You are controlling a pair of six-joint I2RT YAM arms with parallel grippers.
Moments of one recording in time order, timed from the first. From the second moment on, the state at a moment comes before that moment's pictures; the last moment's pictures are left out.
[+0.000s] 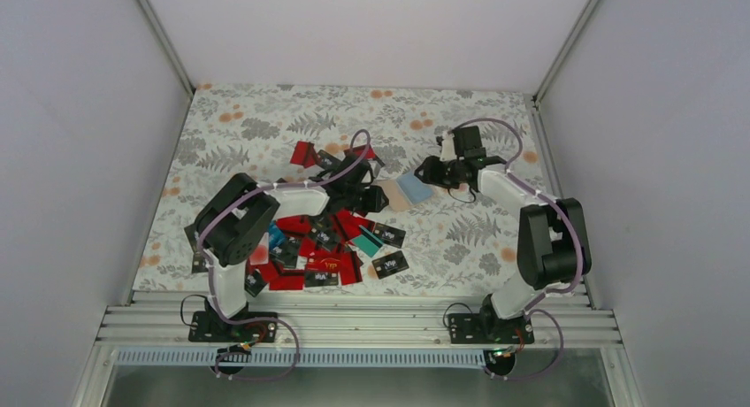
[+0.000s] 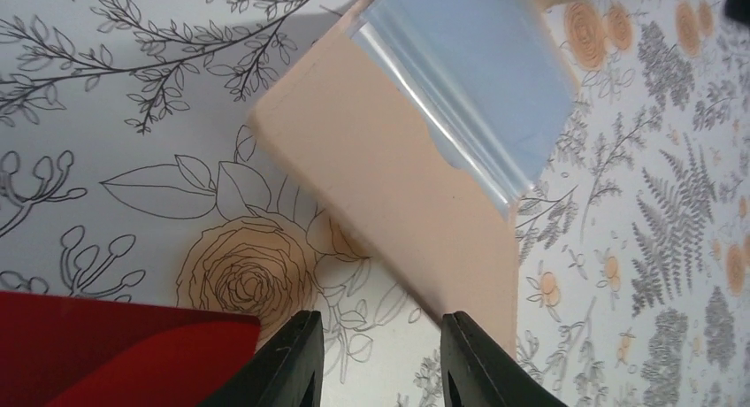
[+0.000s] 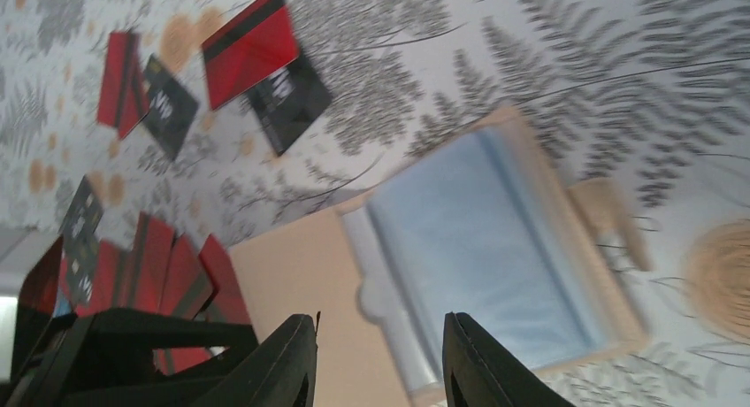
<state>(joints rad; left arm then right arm) -0.72 1.92 1.09 -0.01 0.28 -0.63 0.21 1.62 1.03 -0.36 -0.39 0.41</state>
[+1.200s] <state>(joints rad) -0.70 1.33 0.75 -0.33 -0.04 -0.58 0.41 1.78 1.03 -0.30 -0.48 0.35</state>
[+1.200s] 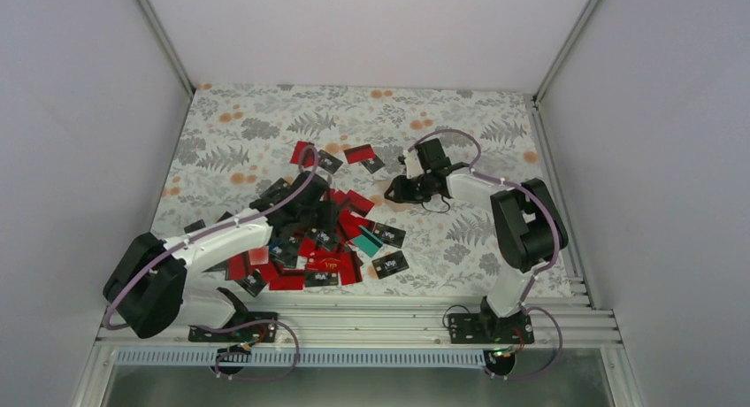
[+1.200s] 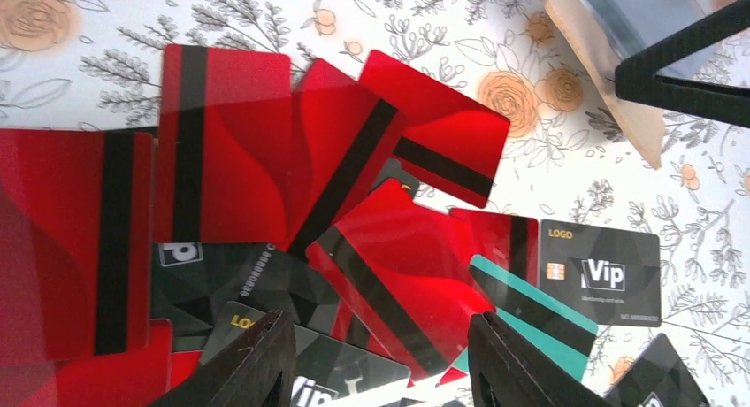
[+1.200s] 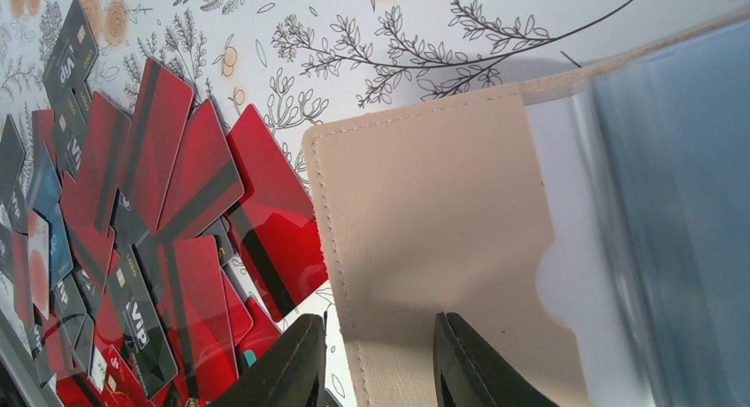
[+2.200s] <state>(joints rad) -0.49 1.45 0.76 -0.26 0.06 -0.43 0.43 1.79 1.08 -0.30 -0.48 0.35</state>
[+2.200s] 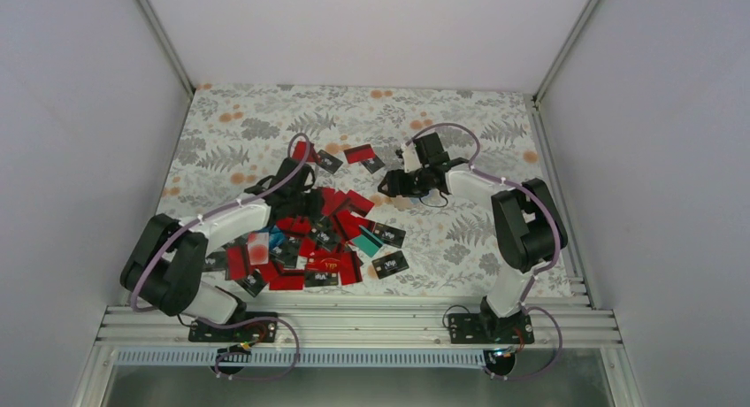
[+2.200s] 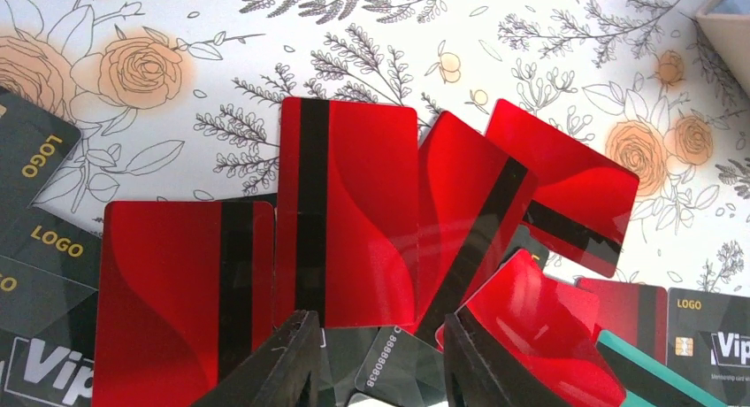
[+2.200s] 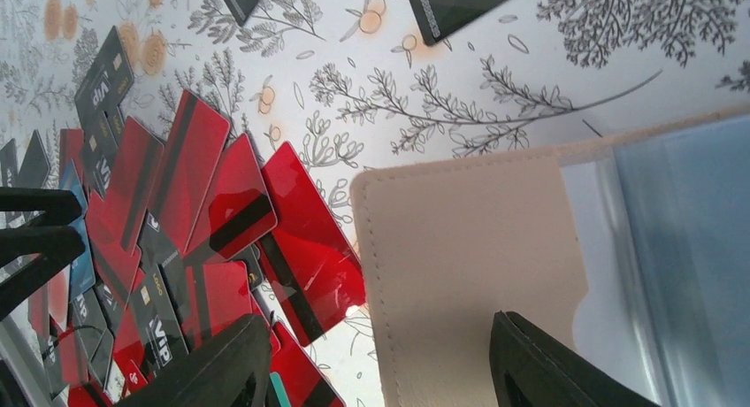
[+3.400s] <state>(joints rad) -0.47 1.65 0.82 -0.20 0.13 -0.37 0.44 1.95 1.14 -0.21 -0.76 0.37</state>
